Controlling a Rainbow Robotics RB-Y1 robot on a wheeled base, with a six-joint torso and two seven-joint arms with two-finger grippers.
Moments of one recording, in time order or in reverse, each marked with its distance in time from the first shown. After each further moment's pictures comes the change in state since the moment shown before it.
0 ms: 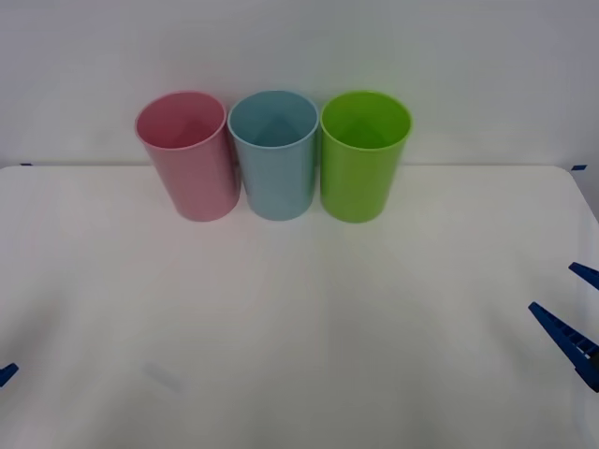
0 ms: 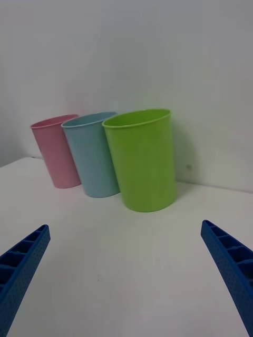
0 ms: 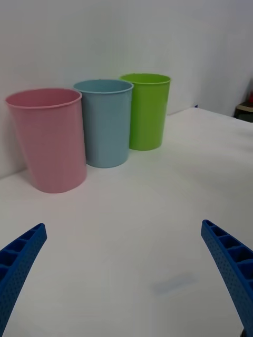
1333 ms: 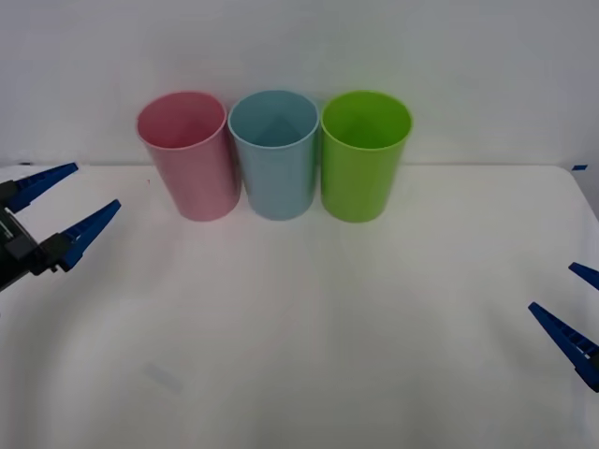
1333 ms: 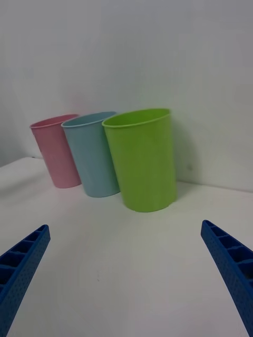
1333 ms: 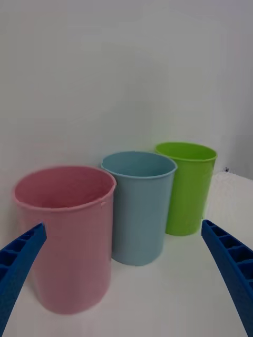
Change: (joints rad) right arm 0.000 0.000 0.000 0.000 0.000 0.000 0.000; left arm -0.412 -0.059 -0.228 -0.002 -0.124 0.353 0.150
